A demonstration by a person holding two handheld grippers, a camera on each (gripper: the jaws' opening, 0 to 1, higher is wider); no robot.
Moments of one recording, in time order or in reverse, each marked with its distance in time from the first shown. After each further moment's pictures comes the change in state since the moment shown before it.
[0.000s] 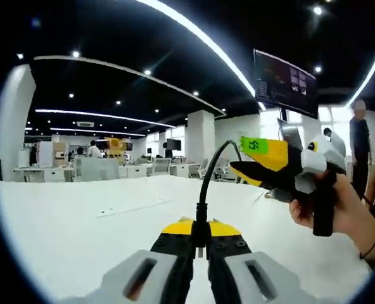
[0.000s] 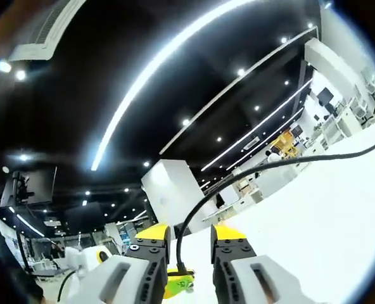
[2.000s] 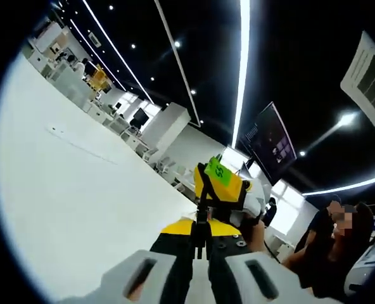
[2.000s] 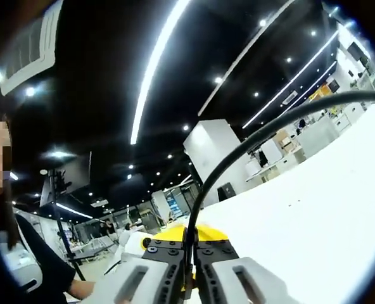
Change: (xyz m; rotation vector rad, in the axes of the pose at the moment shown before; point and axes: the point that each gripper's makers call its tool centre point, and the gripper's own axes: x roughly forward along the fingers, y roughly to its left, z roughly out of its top) left arm -0.001 -0.029 -0.009 -0.571 -0.013 -0.323; right arm 0.031 0.017 -0.035 0.083 0.234 0.292
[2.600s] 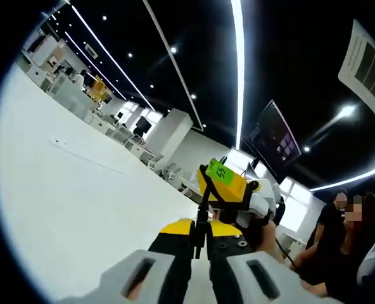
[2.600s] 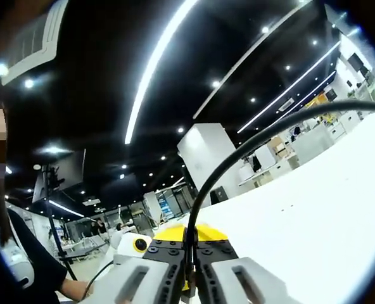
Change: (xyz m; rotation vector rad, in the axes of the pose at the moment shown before) left arm 0.001 0.008 0.004 0.080 -0.026 0.037; right arm -0.001 -0.007 0.003 -0.024 -0.018 -0.049
